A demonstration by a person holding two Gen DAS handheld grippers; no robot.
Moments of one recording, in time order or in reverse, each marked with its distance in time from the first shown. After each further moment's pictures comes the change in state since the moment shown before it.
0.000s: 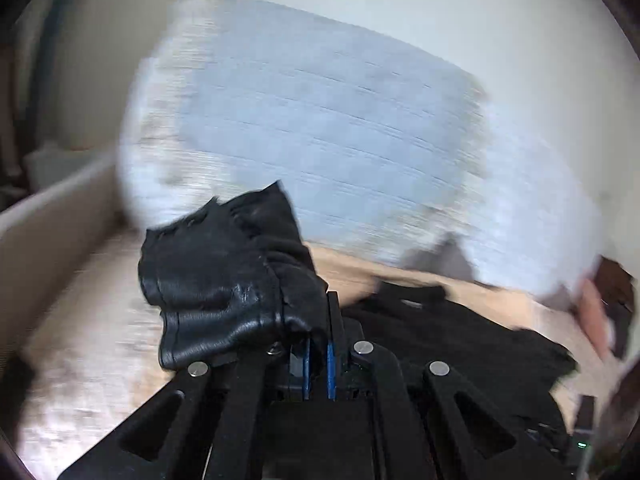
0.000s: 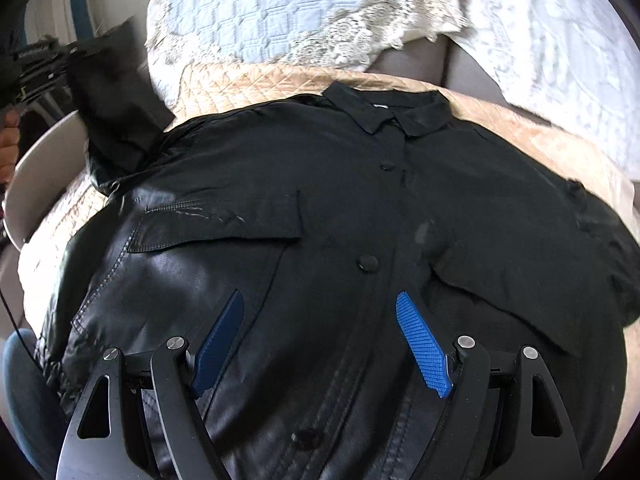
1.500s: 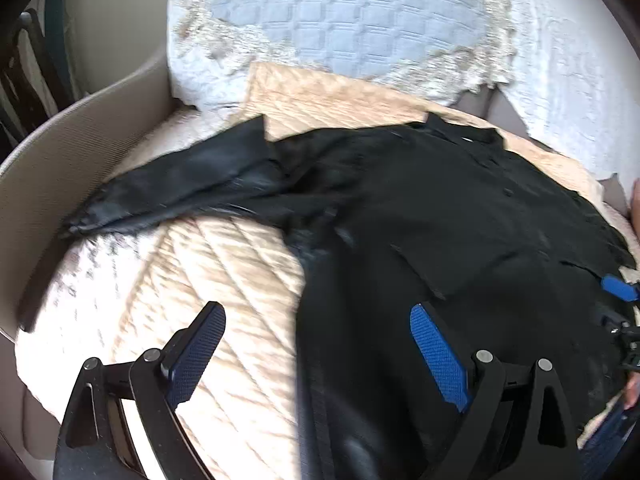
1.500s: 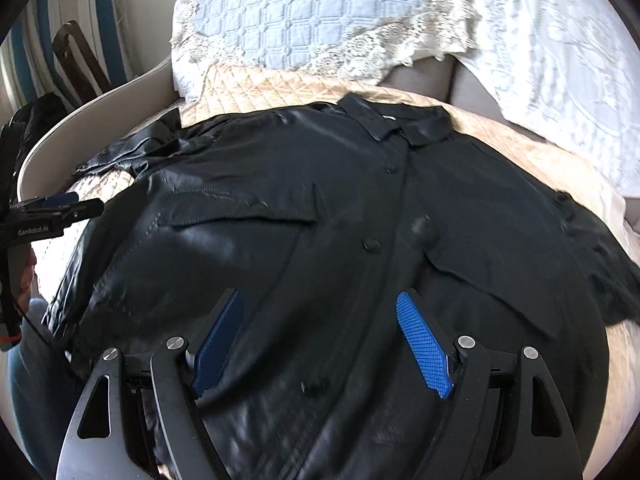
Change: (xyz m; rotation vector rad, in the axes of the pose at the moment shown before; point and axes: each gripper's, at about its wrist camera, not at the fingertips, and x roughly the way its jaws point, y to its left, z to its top) left arm -0.022 0.016 -0.141 0.072 0.313 0.313; right arm -0.027 0.021 -0.015 -0.082 -0.040 0.007
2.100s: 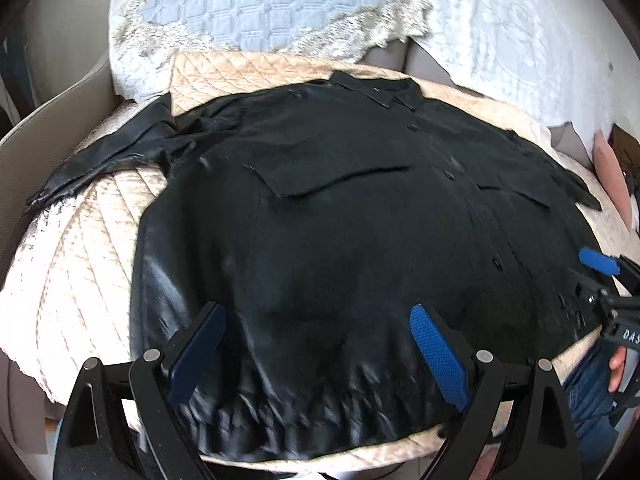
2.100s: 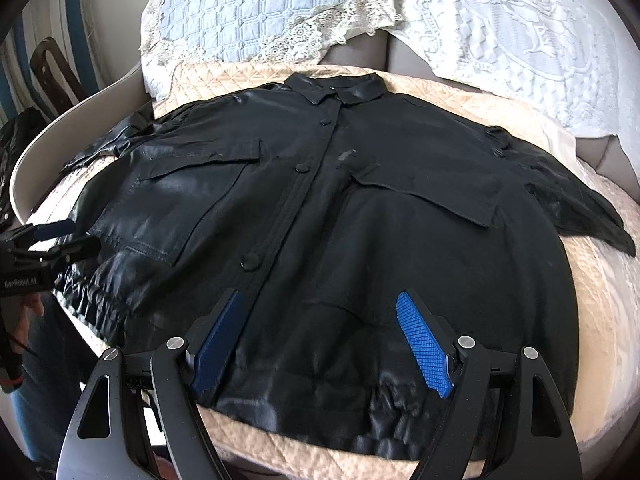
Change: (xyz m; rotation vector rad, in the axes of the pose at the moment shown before) left arm -0.035 -0.097 -0.064 0.097 0.053 -0.125; right arm -0.053 -0.039 -0.075 0.106 0.017 -0.076
